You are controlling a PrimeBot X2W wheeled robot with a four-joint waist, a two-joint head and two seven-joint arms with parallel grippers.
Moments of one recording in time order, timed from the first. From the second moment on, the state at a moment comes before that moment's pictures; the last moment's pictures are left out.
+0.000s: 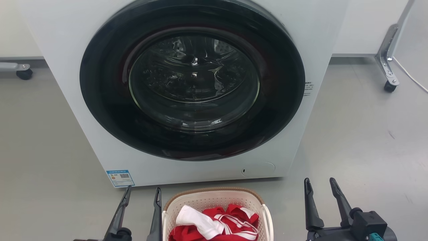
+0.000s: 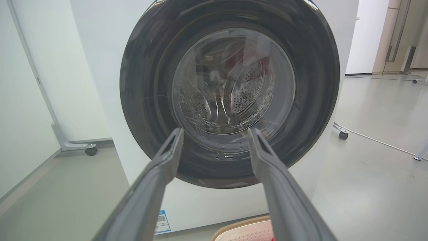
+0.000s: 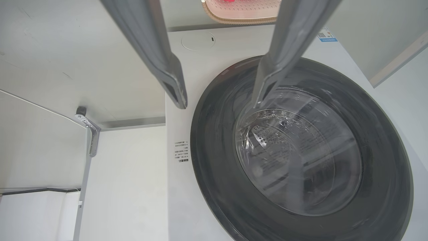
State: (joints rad) left arm 0.09 0.08 -0.25 0.02 -0.12 0.12 -0.25; right arm -0.01 -0.05 0.25 0.13 0.25 -0.11 -0.25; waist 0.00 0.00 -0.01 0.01
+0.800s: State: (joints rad) left arm 0.09 0.07 -0.24 0.02 -0.12 0.12 -0.25; right arm 0.00 -0.05 0.24 0.13 0.25 -0.11 -0.25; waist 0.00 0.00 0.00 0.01
